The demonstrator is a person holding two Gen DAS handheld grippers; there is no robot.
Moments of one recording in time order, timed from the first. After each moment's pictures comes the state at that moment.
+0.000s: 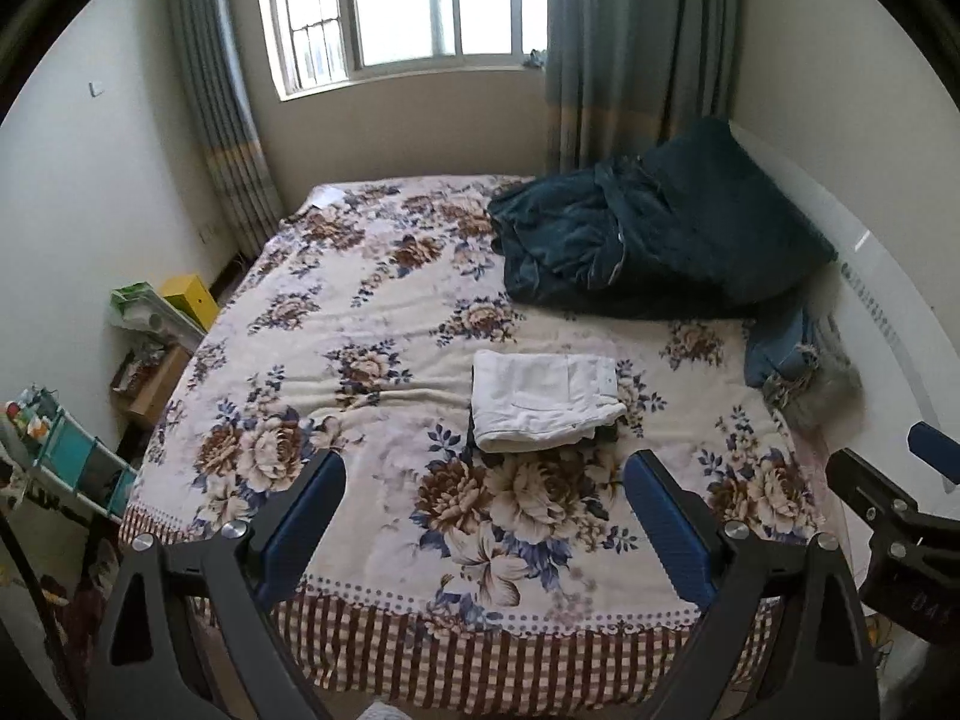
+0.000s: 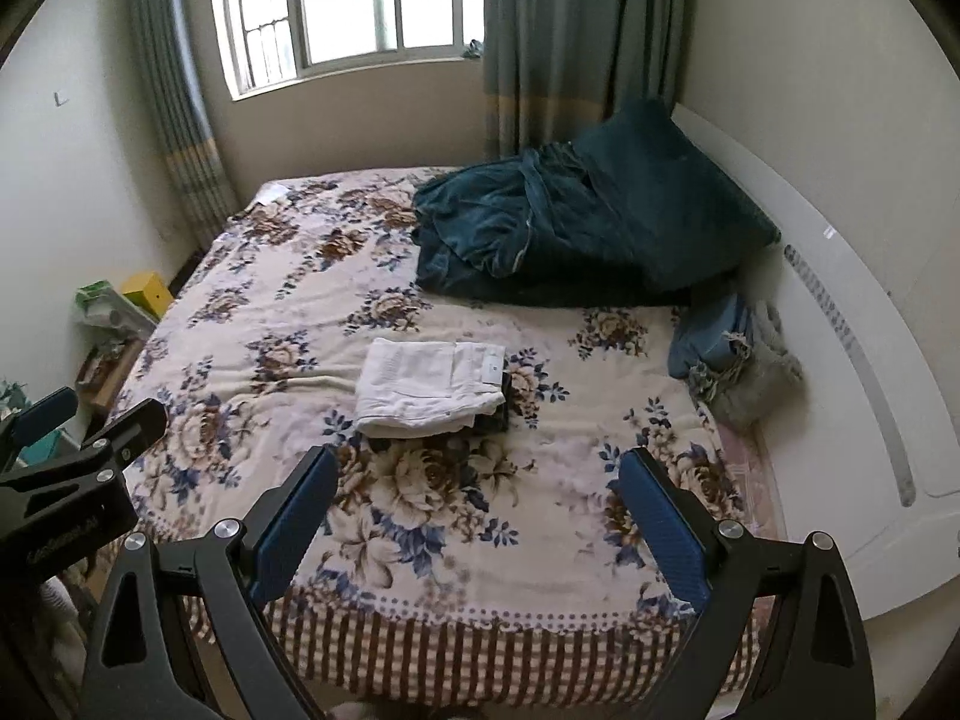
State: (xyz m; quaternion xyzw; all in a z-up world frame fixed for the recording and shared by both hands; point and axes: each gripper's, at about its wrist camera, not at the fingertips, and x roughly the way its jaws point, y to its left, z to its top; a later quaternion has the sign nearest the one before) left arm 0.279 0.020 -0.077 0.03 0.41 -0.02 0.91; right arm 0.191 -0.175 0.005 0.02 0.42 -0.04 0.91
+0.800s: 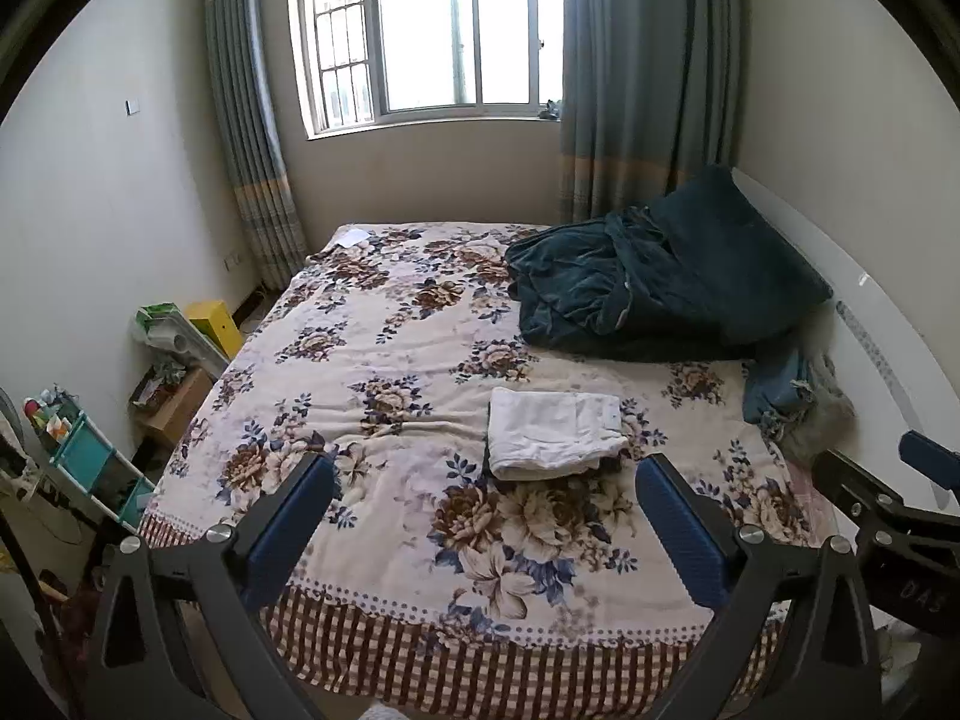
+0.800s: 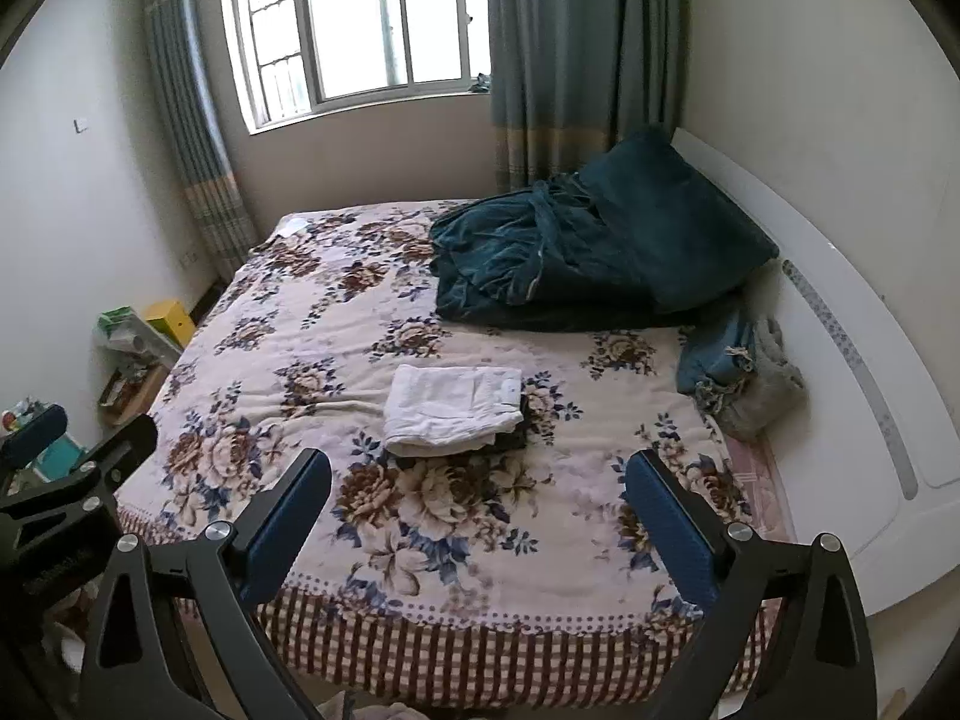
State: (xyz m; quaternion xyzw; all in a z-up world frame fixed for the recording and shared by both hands) left arm 0.232 0.035 -0.044 0.02 0.36 -0.01 0.93; right arm 0.155 -0.171 0.041 0.04 0.39 -0.03 0.92
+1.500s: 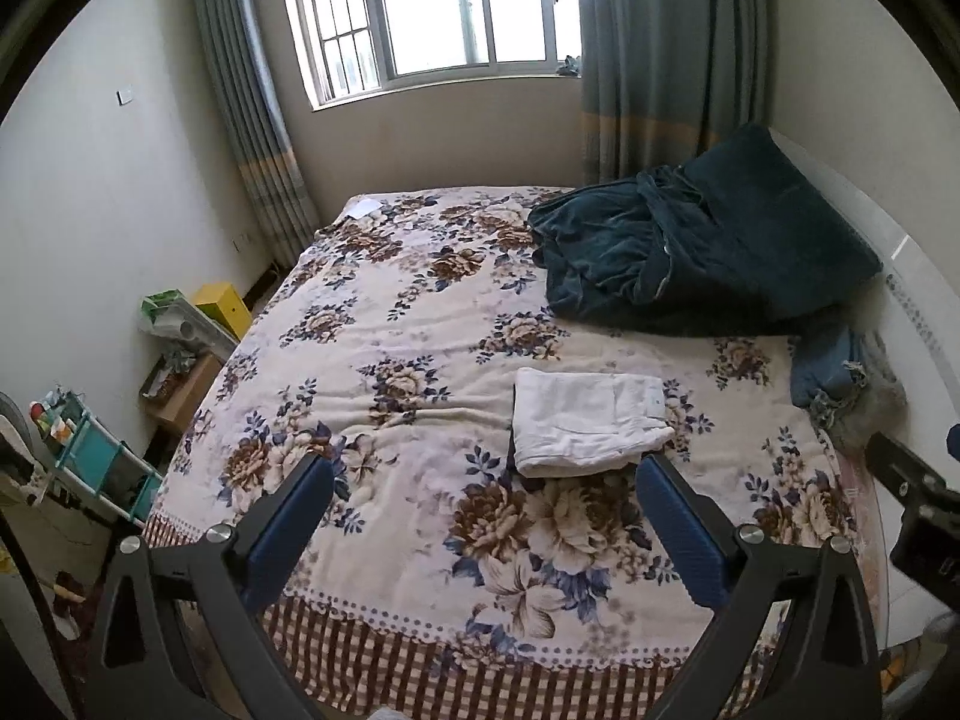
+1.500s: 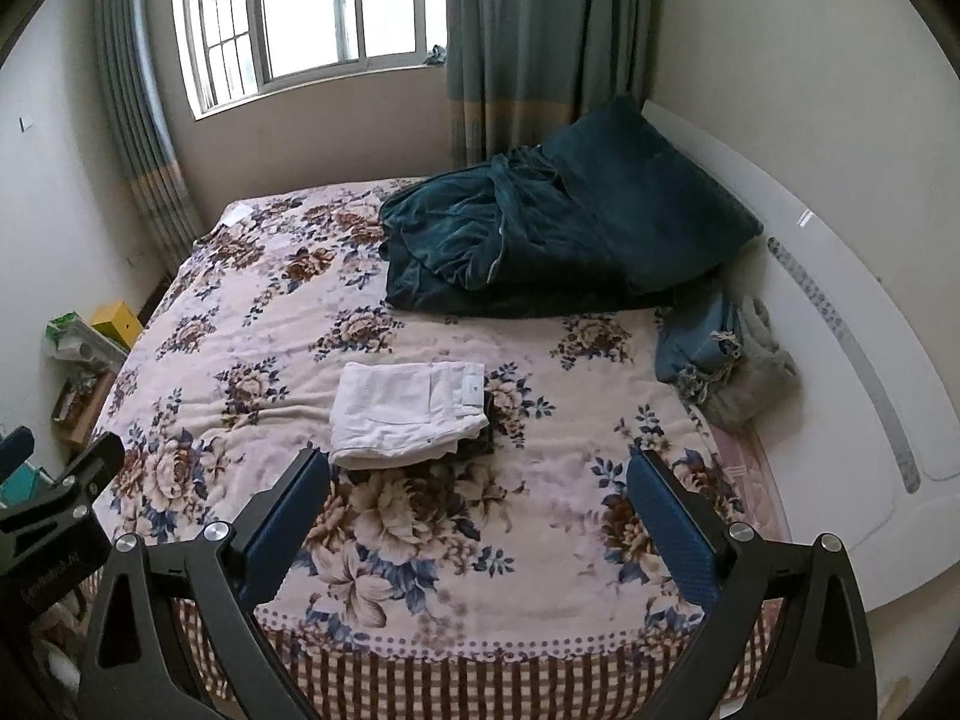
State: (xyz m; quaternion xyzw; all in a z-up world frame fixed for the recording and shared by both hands) left arm 0.316 0.026 -0.104 0.04 0.40 0.02 0.92; right arm 0.257 -0.181 -0.036 0.03 0.42 -0.08 0.90
